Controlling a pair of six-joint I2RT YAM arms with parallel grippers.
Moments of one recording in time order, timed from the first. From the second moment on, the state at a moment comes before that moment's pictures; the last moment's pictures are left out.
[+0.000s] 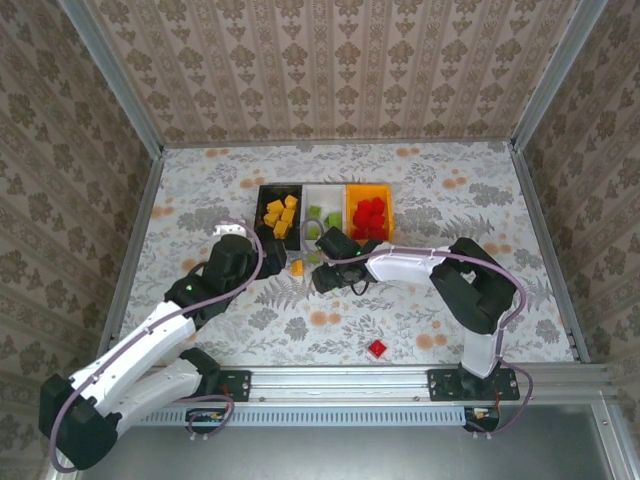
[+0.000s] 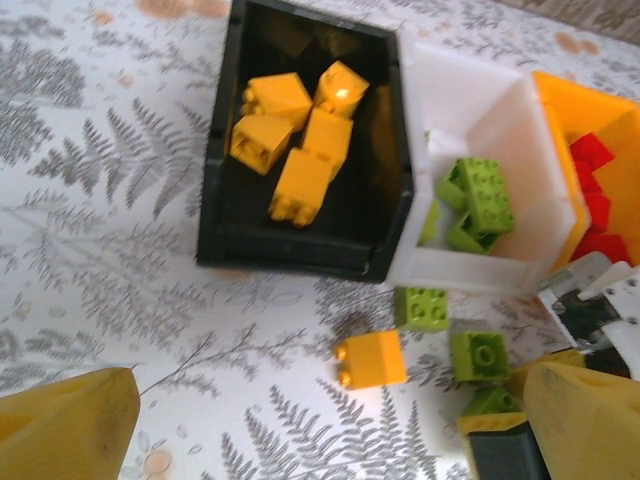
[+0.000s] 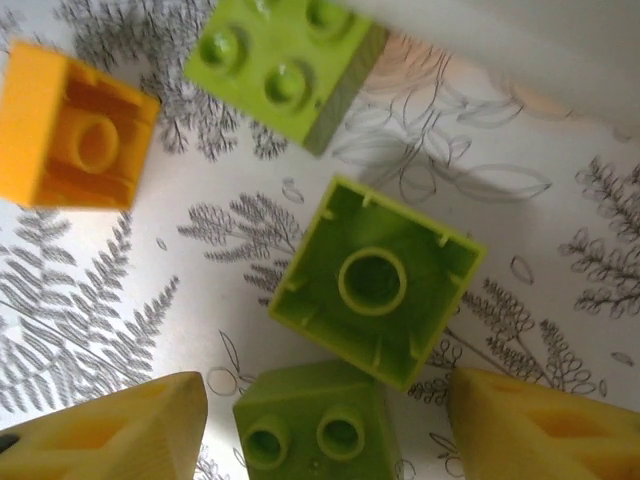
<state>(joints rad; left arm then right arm) -0.67 0.86 0.63 -0.43 -0.26 -0.61 0.82 1.86 1.11 -0.36 0.04 0.41</state>
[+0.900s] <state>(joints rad) -0.59 0.92 0.58 -0.44 -0.22 -0.64 0.72 1.75 1.40 -0.40 0.09 0.43</state>
